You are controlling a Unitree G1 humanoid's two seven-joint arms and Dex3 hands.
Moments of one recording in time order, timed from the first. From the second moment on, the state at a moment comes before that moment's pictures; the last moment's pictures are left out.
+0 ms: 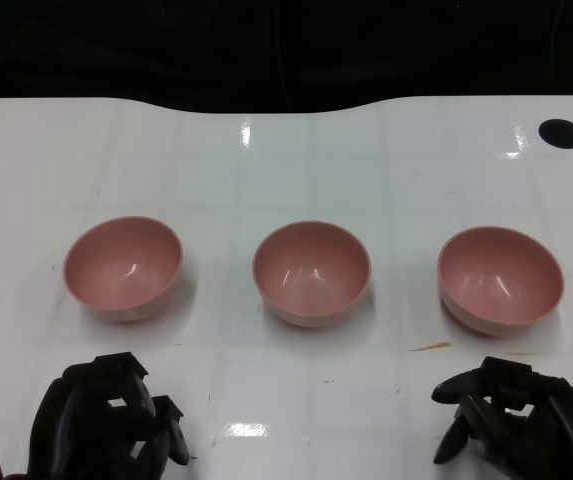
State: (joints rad) left arm 0.06 -0.05 0.20 0.30 -0.44 -0.06 -0.50; right arm 0.12 0.02 -0.07 0.30 0.22 -0.34 0.44
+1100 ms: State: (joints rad) left arm 0.07 -0.05 0.19 0.28 -0.46 -0.06 -0.51; right arm 0.03 -0.17 -0.01 0.31 -0.67 -0.73 -0.27
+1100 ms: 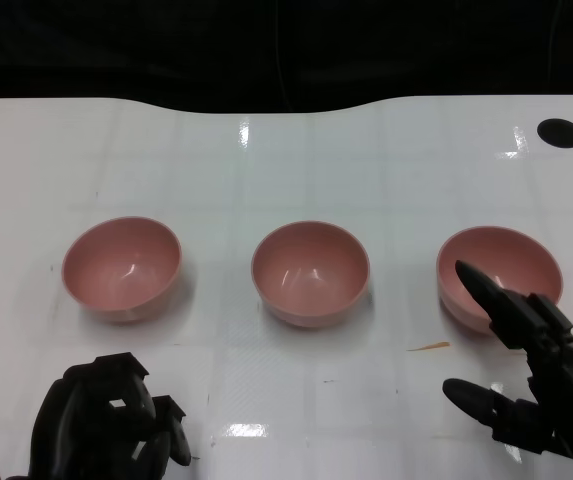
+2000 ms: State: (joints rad) left arm 0.07 -0.06 0.19 0.28 -0.46 -0.06 -0.51; right arm -0.12 -0.26 0.21 0.20 -0.99 -0.09 -0.35
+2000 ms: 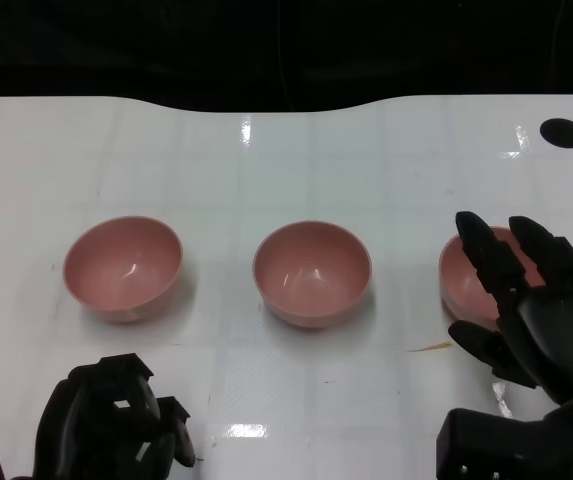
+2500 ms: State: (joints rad) left arm 0.09 -0.07 0.18 0.24 -0.46 -0.04 -0.49; right arm -0.20 -0.32 0.30 0.21 -0.99 0.09 -0.16
